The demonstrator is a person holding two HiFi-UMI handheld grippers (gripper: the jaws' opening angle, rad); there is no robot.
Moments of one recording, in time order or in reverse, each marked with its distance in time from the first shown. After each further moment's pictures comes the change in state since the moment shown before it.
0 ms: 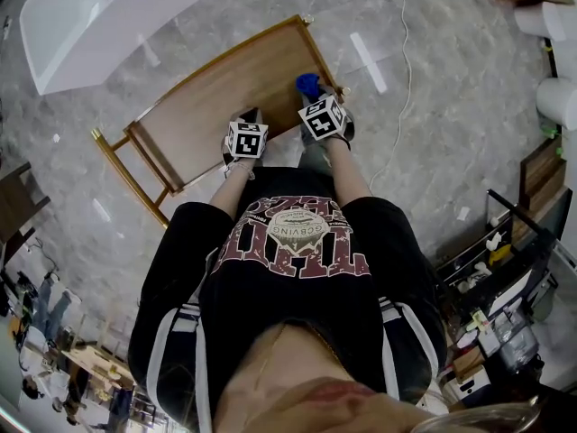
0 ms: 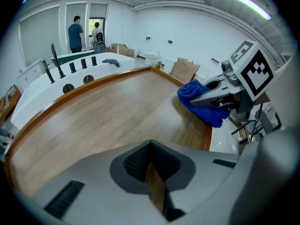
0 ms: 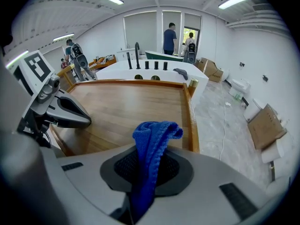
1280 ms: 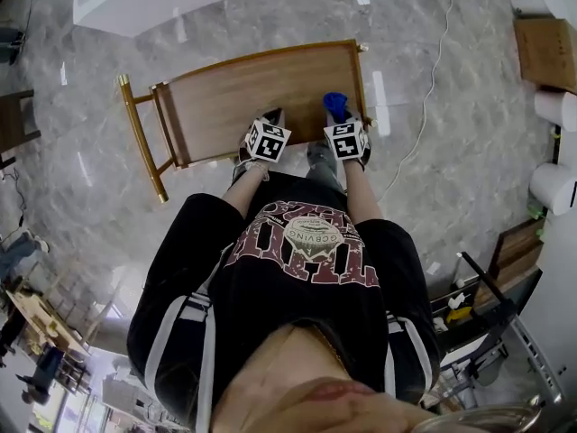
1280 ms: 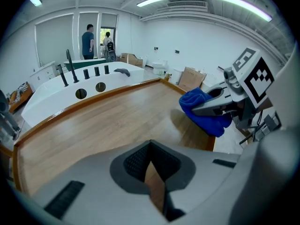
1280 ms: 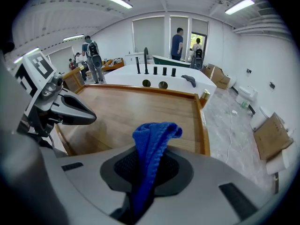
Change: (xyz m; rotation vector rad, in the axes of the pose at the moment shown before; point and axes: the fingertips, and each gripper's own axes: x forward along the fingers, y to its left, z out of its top) left arm -0.024 0.019 0.008 -0.064 -0.115 0.076; right arm -0.003 0.020 0.023 -0.072 -0.048 0.038
